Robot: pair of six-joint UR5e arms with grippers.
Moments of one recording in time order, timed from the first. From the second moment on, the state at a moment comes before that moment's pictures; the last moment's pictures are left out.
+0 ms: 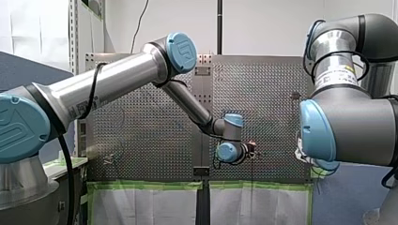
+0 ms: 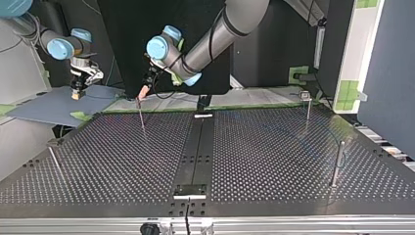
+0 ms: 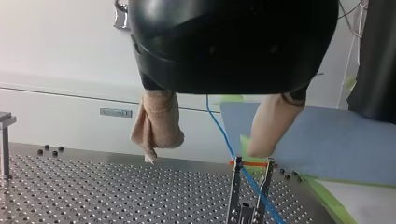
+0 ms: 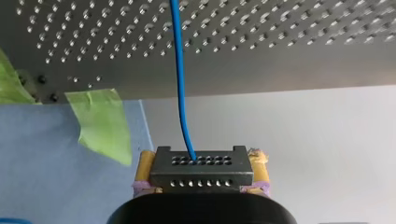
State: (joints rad) left arm -0.84 -2.64 -1.15 -2.62 -1.79 -1.61; right arm 1.47 -0.70 1.74 -0.97 1.43 1.65
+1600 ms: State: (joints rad) left arm -0.83 -2.42 -1.40 -2.65 -1.89 -1.60; right arm 1.49 -0.75 1.77 -1.00 1.41 1.69
